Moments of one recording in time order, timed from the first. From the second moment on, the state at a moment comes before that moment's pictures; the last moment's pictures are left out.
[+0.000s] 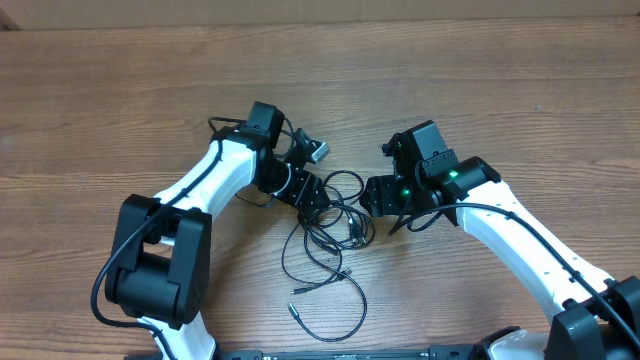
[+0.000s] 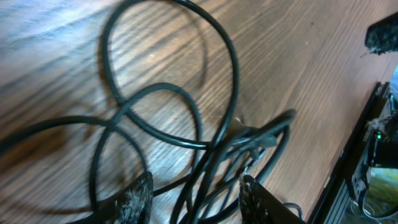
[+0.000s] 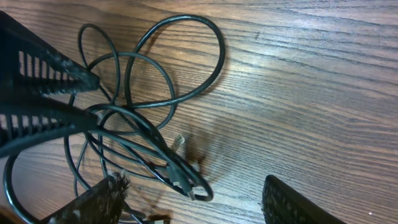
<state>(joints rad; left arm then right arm) -0.31 1.89 1.21 -0.76 0.67 0.21 0.43 1.52 1.03 -0.72 -0.27 0.35</state>
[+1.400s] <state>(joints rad) -0.29 1.83 1.61 -1.40 0.82 0.56 0.43 1.52 1.03 -0.57 -0.49 0.06</state>
